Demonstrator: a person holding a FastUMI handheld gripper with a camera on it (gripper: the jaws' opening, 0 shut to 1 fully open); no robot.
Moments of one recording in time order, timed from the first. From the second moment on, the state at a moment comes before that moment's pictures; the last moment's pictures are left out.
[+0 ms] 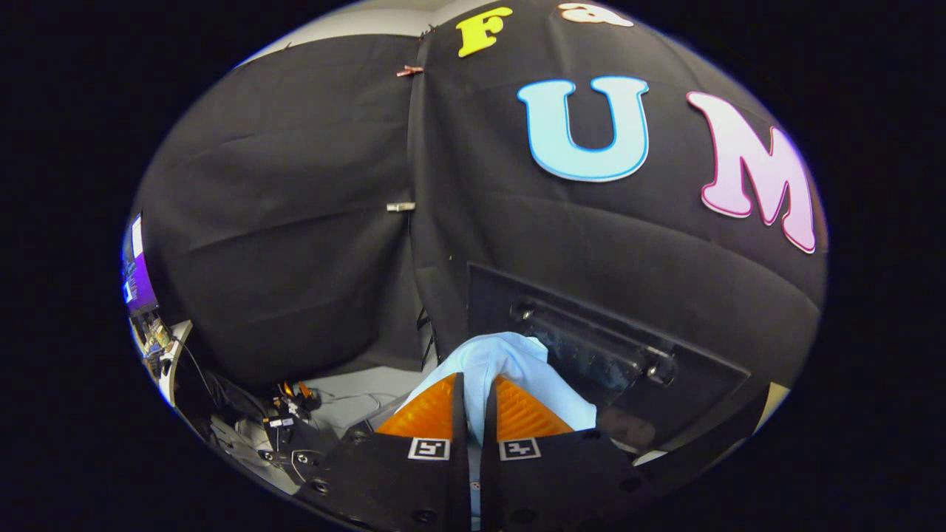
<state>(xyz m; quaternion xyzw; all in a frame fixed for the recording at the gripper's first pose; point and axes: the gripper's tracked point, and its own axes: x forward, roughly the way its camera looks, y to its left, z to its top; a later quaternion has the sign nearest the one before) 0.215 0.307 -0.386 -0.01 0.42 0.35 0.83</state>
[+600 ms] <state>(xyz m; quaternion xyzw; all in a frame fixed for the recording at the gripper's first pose) 0.185 0.280 -0.453 -0.05 0.55 0.30 0.78</state>
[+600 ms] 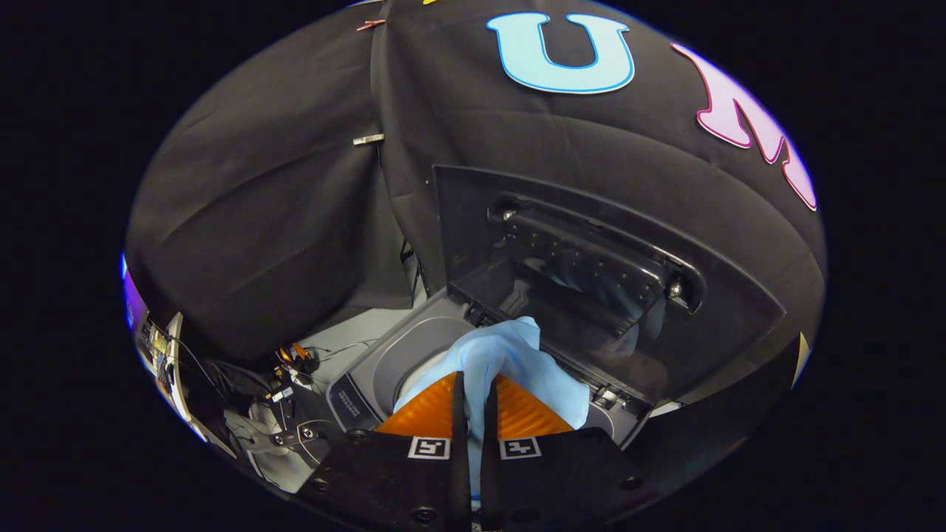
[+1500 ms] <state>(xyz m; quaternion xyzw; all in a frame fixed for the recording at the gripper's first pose) 0.266 0.285 -0.352 0.01 0.34 0.28 0.90</state>
